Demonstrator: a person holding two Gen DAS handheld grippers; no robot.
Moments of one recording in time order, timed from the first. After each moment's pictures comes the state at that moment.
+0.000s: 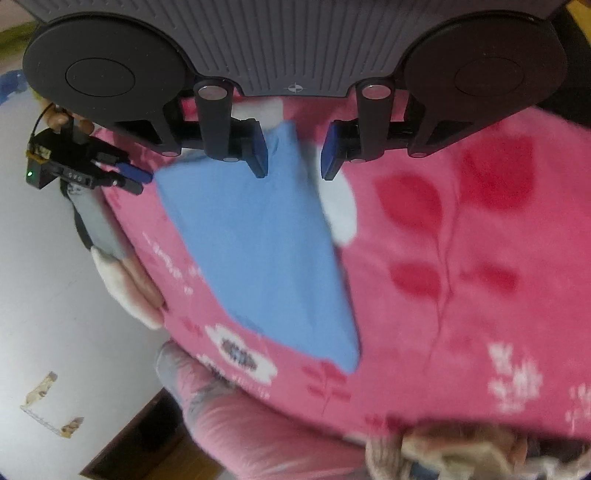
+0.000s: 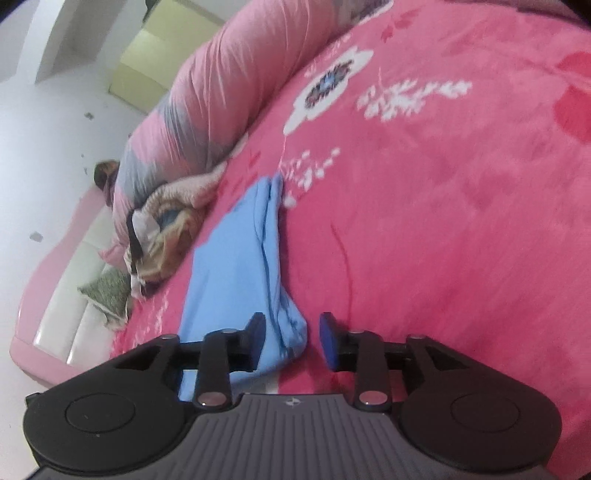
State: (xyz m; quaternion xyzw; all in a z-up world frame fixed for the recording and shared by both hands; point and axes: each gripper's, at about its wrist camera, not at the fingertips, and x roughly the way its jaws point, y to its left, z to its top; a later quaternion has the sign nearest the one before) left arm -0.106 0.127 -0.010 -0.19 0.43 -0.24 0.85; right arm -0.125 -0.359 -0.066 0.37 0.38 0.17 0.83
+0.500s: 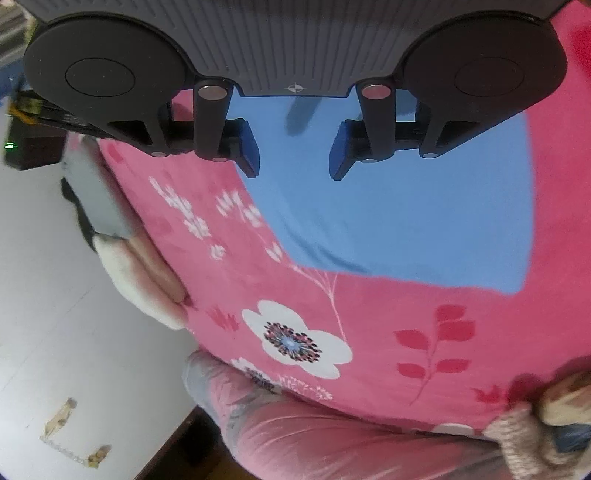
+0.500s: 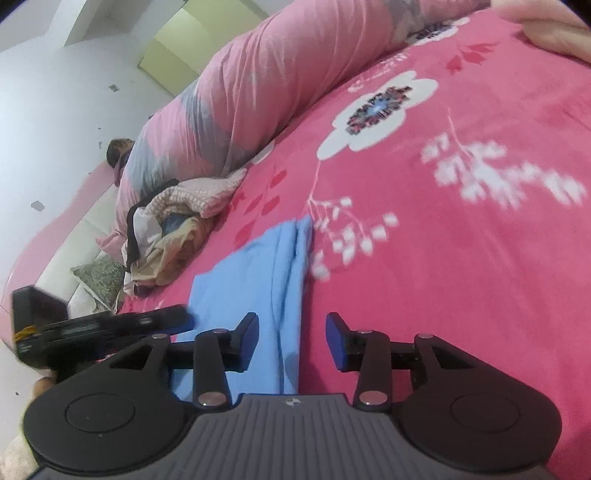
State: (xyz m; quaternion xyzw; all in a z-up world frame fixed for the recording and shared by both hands) left arm 0.058 -0.014 -0.018 -0.15 0.43 -0.29 0.84; right arm -0.020 -0.340 -0.045 0.30 0.36 0.21 0.86
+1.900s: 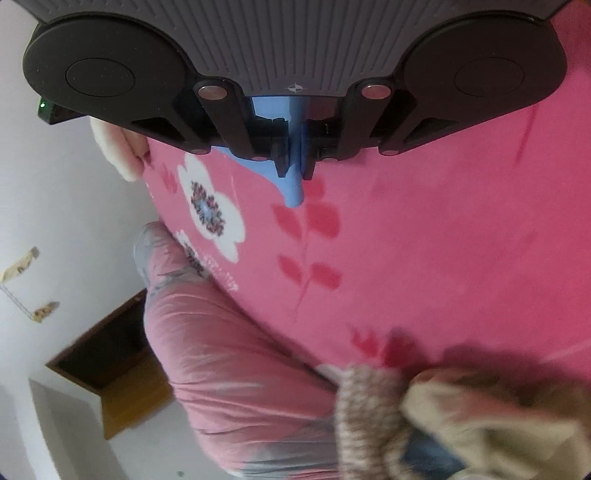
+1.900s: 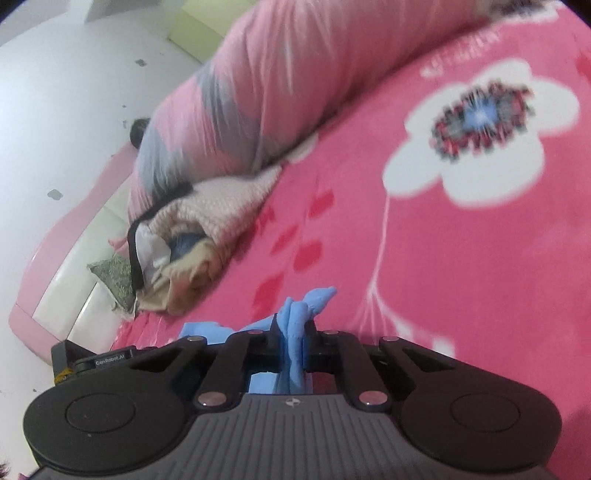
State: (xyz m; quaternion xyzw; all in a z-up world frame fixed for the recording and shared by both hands) left arm 0.159 0.112 -0.052 -0.32 0.36 -0.21 0.85; right arm 0.162 -0.293 -0.055 0.29 0.37 0.29 0.83
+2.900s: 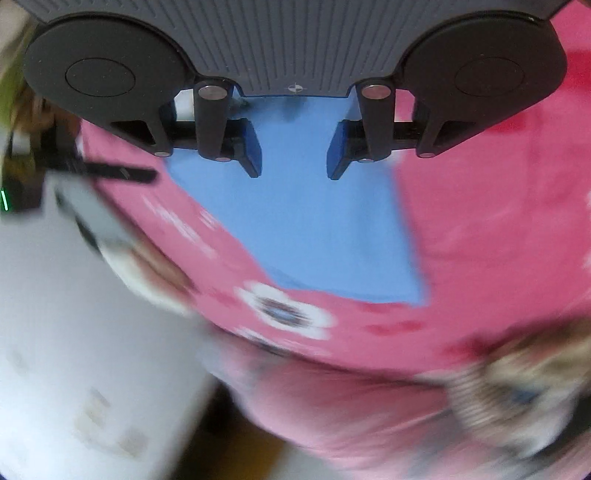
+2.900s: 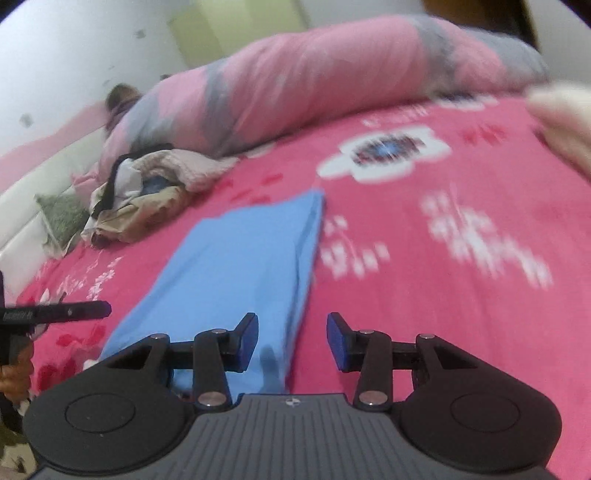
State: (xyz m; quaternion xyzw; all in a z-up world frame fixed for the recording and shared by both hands) left arm -0.028 0.058 -0.012 -0.07 0.34 -0.33 0.88; right arm -0.074 -0.306 -0.030 0.16 0.35 0.15 0.91
